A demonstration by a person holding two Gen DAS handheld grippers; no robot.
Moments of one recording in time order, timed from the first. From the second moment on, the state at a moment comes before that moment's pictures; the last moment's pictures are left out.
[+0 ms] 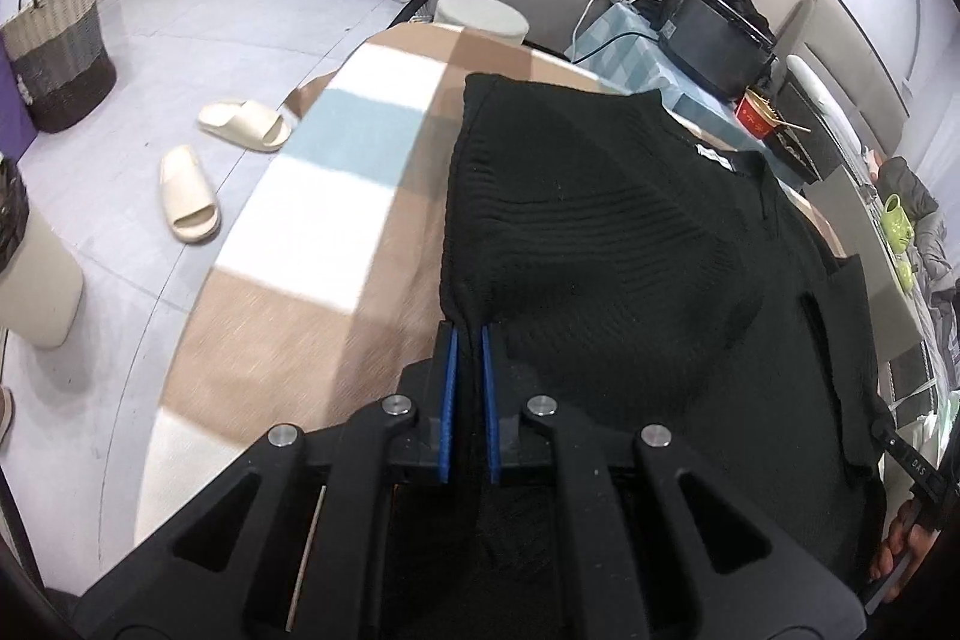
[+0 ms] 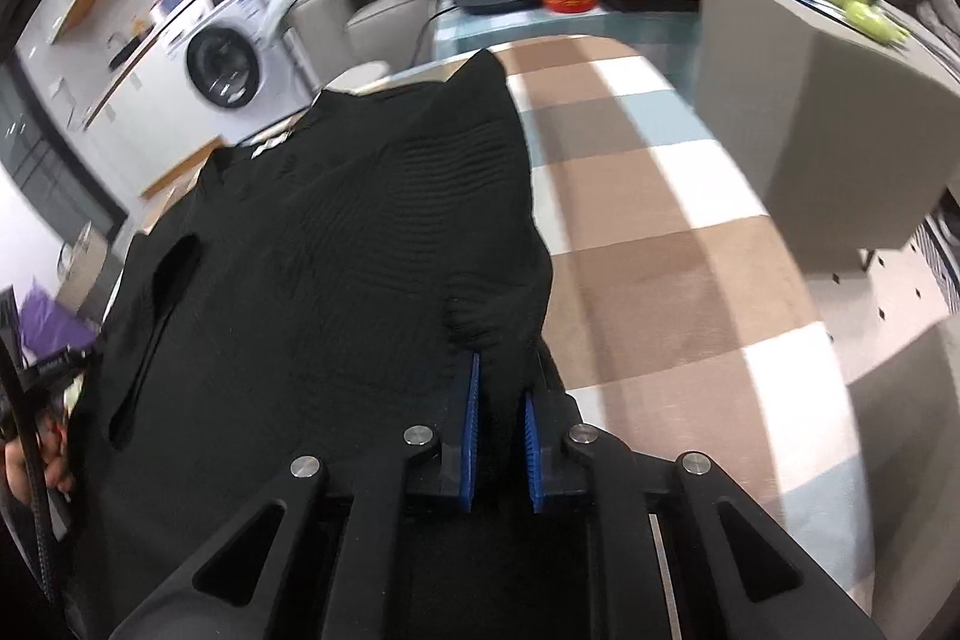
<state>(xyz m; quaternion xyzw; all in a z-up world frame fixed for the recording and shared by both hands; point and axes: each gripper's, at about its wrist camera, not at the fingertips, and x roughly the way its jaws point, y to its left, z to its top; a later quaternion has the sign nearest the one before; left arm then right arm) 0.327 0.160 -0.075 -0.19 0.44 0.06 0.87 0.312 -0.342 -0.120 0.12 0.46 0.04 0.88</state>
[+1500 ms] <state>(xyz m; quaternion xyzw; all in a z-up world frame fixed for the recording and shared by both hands) 0.099 0.132 -0.026 -0.11 0.46 0.01 0.88 0.179 -0.334 -0.084 0.11 0.45 0.06 0.88</state>
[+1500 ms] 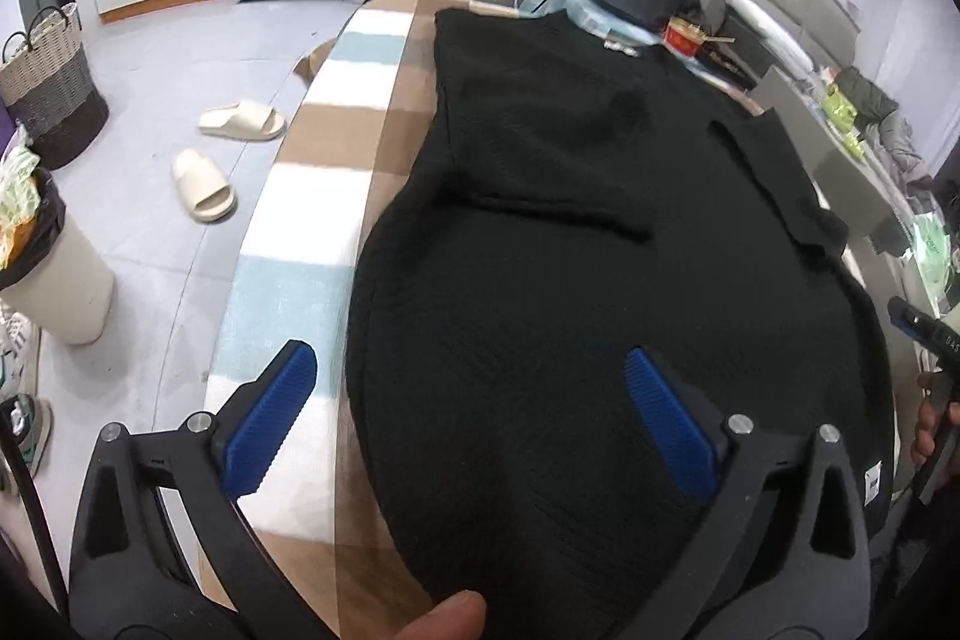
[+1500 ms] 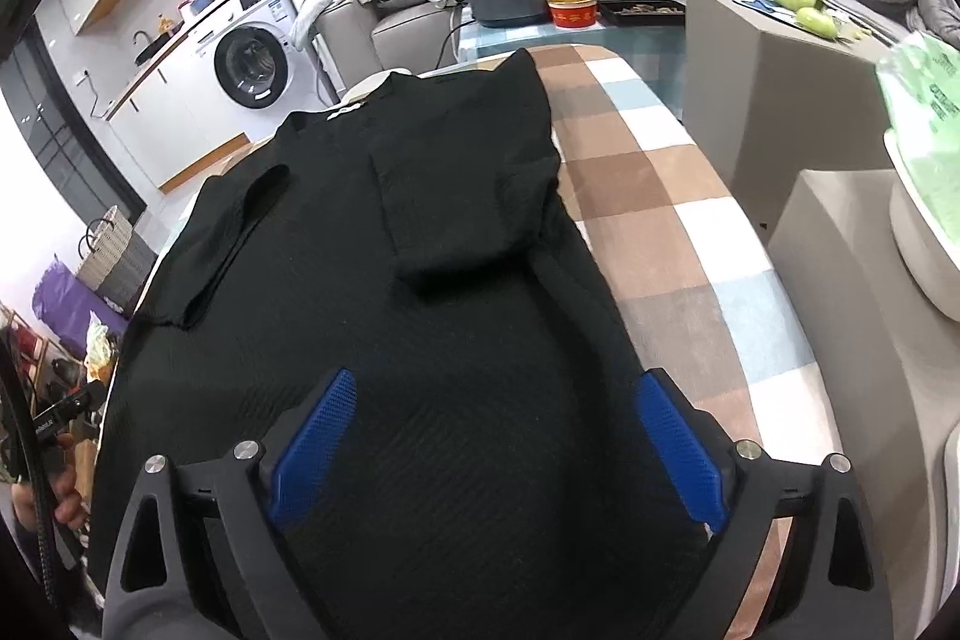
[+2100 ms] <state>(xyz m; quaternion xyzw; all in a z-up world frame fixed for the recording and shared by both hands) -0.078 0.138 -0.025 -0.09 0.48 0.08 0.87 0.175 -0.330 -0.082 0.11 0.45 0.18 0.87</state>
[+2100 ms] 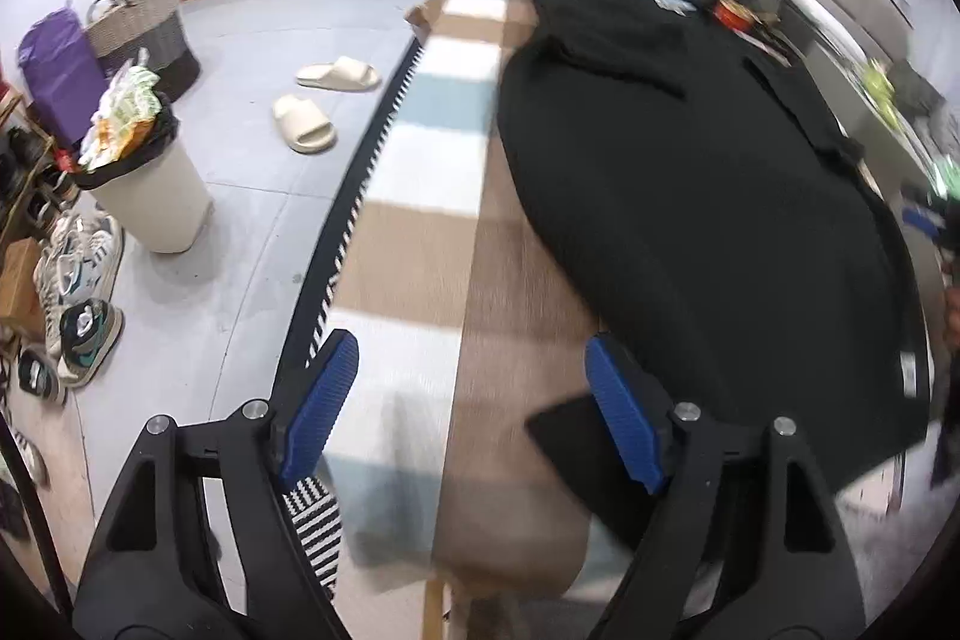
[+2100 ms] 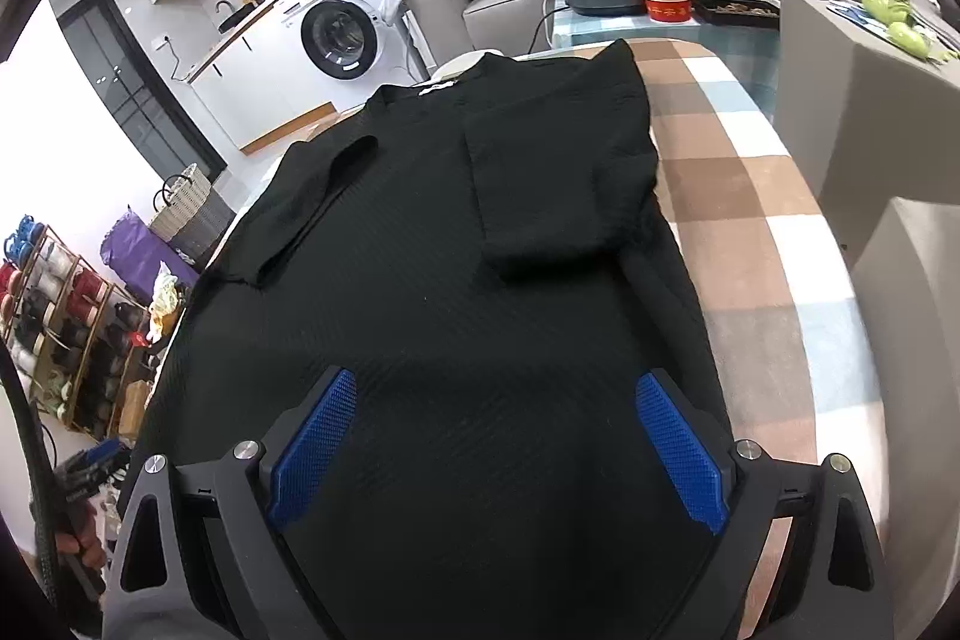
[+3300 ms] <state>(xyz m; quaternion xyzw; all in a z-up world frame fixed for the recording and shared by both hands) -0.145 0.116 -0.013 -0.06 0.52 -0.07 0.85 0.127 -0.365 -0.085 0.15 0.44 0.08 0.88</state>
